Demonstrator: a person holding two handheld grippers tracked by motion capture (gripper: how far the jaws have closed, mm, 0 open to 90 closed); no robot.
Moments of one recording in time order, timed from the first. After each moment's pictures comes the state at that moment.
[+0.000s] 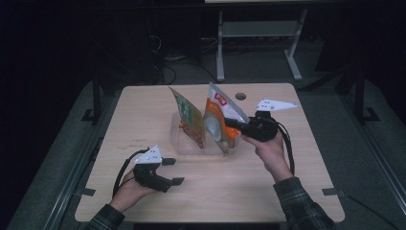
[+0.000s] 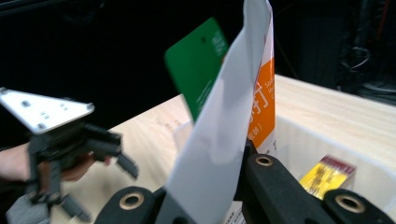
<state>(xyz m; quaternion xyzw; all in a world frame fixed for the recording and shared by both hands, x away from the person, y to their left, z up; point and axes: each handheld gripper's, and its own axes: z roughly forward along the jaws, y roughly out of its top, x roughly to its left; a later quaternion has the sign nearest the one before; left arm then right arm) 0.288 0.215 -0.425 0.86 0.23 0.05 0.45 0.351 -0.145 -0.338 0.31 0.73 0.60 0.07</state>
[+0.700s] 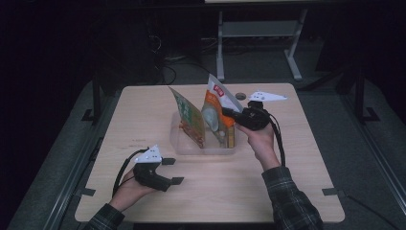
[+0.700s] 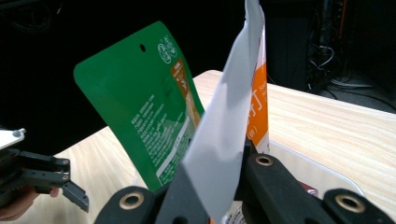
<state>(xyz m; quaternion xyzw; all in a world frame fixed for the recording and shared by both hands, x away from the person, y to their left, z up) 0.291 0.216 -0.427 0.86 0.23 0.05 0.45 0.388 -0.134 -0.351 0.35 0.72 0.59 0.10</state>
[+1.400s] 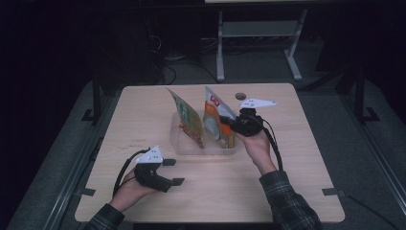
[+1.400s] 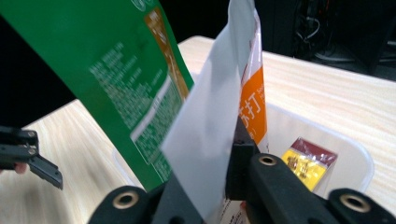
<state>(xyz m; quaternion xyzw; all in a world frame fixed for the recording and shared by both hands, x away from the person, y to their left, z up) 0.291 0.214 -0.429 0.86 0.23 0.04 0.45 0.385 -0.119 -0.371 0.37 0.75 0.53 0.11</state>
